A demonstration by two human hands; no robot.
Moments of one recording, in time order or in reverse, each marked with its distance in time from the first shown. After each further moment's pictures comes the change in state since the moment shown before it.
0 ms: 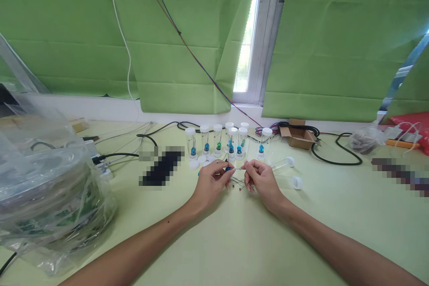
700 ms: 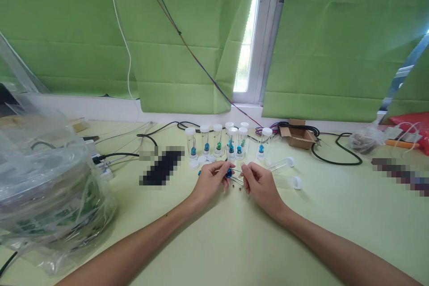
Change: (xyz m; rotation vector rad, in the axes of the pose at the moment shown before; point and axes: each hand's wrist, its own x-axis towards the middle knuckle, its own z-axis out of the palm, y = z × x) left_hand 0.005 0.007 -0.002 -0.197 -0.046 -0.252; right_hand -0.012 -0.005 0.005 -0.322 0.003 -0.196
